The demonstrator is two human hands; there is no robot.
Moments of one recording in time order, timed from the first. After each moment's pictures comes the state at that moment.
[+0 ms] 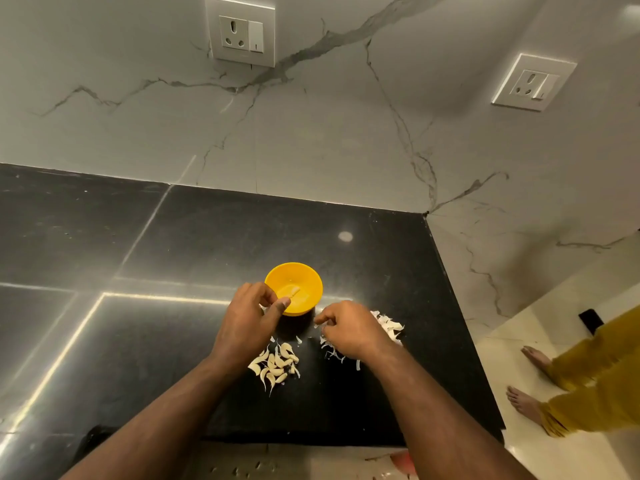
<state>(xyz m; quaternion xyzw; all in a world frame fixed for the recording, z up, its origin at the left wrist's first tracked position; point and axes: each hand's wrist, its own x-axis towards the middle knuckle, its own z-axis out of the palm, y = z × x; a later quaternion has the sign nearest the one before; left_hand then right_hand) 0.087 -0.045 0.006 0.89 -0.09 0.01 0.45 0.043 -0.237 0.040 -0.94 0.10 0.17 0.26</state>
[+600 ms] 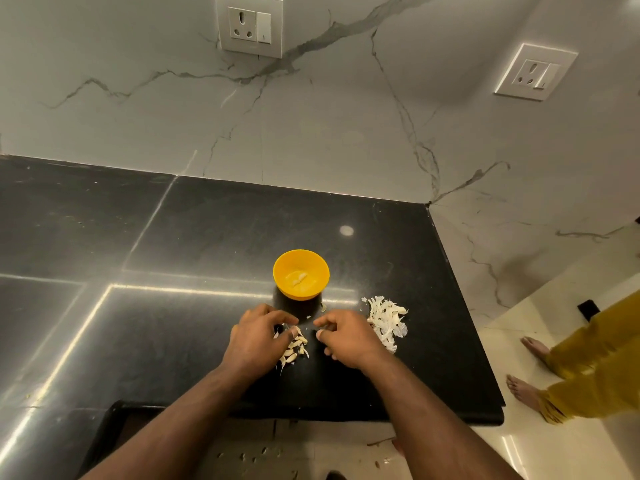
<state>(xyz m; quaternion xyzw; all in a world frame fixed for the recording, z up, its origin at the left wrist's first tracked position) 0.051 -0.026 -0.022 0.93 -0.15 -0.09 0.33 0.009 -0.213 0.012 -0.89 0.16 0.17 0.39</state>
